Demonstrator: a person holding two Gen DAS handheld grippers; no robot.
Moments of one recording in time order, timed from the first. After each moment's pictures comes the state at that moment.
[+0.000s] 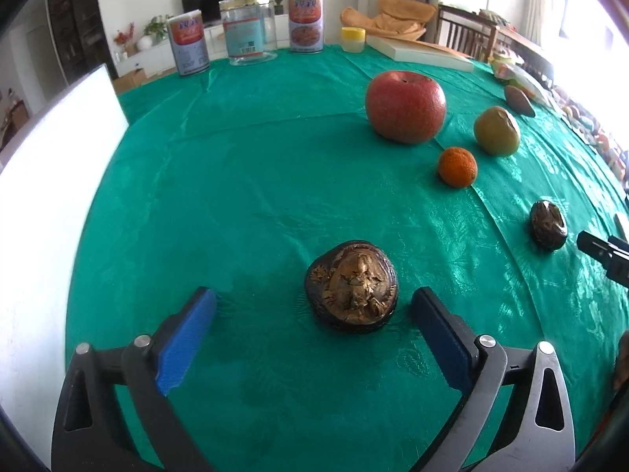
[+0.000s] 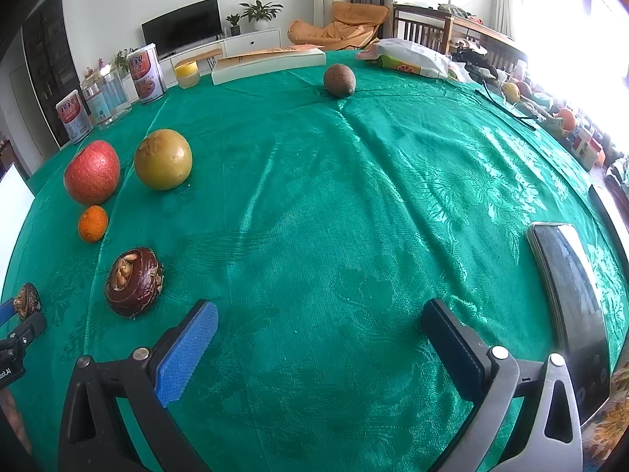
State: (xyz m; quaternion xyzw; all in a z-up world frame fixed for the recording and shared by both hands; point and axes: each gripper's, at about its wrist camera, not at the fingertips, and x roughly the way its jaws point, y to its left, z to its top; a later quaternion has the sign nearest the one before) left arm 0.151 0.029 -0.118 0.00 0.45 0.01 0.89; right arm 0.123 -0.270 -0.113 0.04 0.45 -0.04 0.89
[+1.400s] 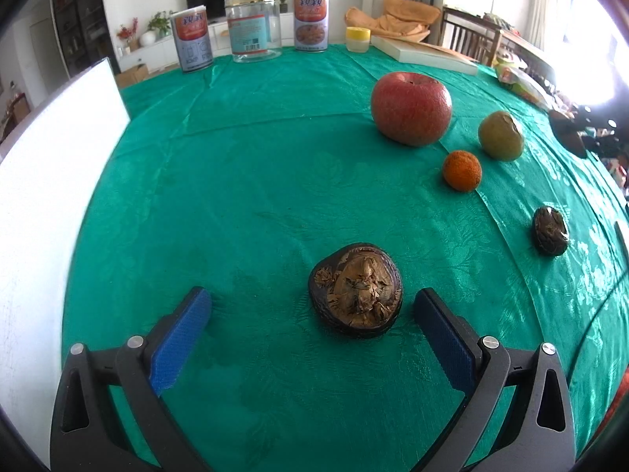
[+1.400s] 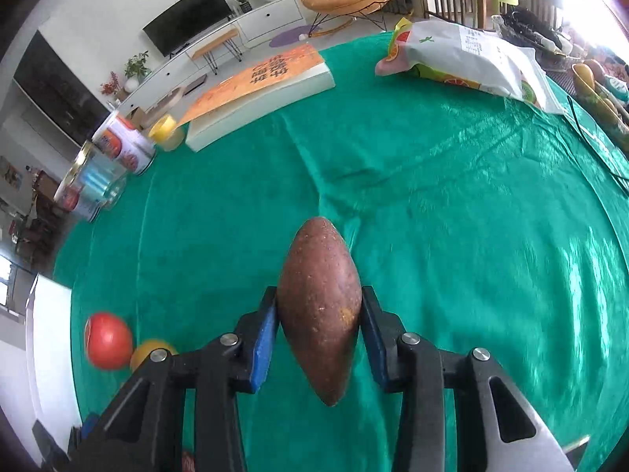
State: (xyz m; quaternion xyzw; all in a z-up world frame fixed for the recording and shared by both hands) left arm 0.152 0.030 -0.118 0.00 0.45 0.01 0.89; right arm 0.266 -0.330 -0.066 0.14 0.53 0.07 0.83
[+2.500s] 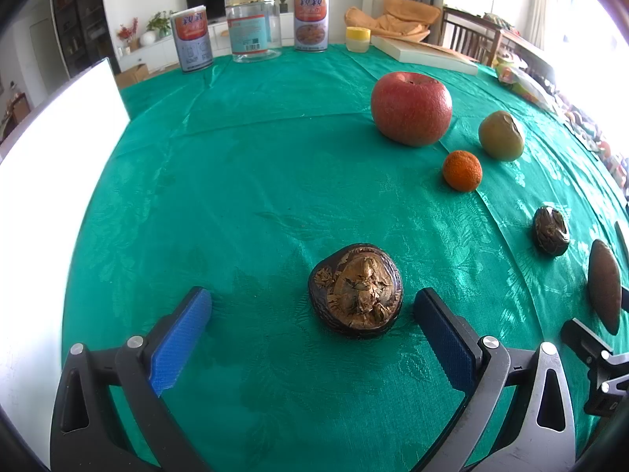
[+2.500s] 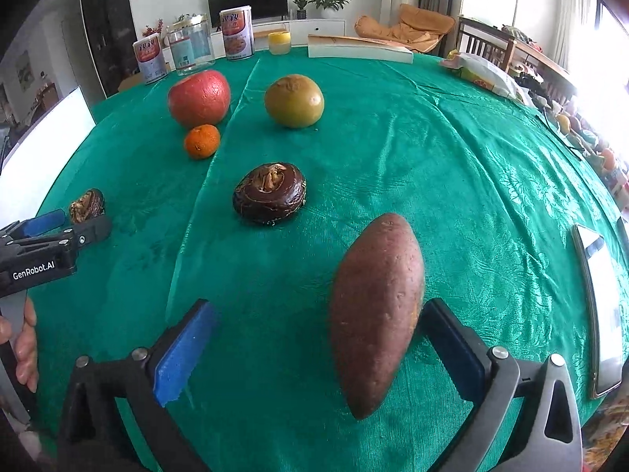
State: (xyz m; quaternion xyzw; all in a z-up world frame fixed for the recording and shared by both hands) left arm 0.152 0.031 -0.118 0.00 0.45 0.01 0.89; right arm 0.076 -0.196 -0.114 -0.03 0.46 0.05 0.89
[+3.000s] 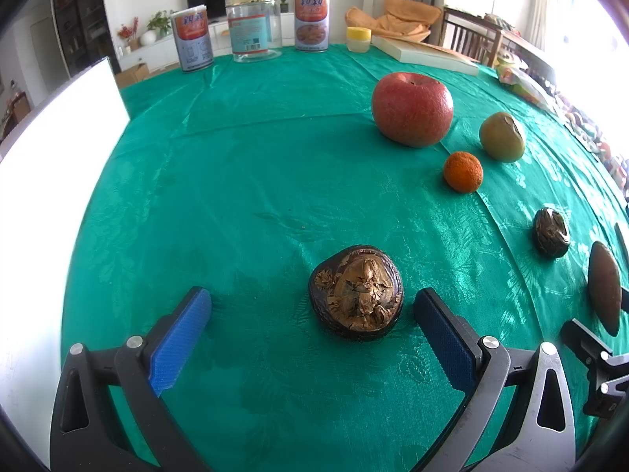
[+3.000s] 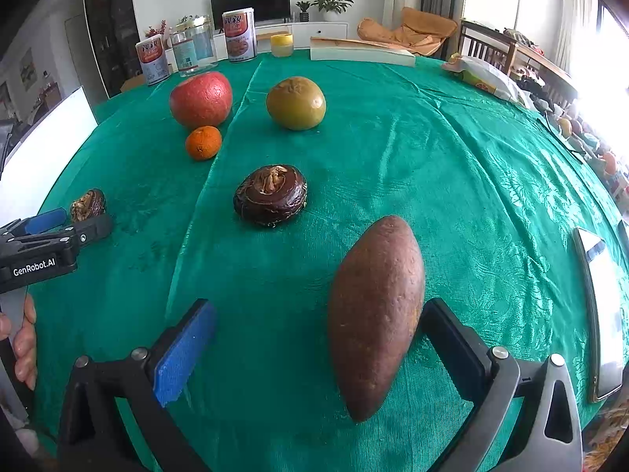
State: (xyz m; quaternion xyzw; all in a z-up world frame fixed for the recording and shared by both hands) left arm 0.152 0.031 -0.119 0.00 0.45 0.01 0.89; right arm 0.076 -0.195 -0.114 -0.03 0.45 0.05 0.89
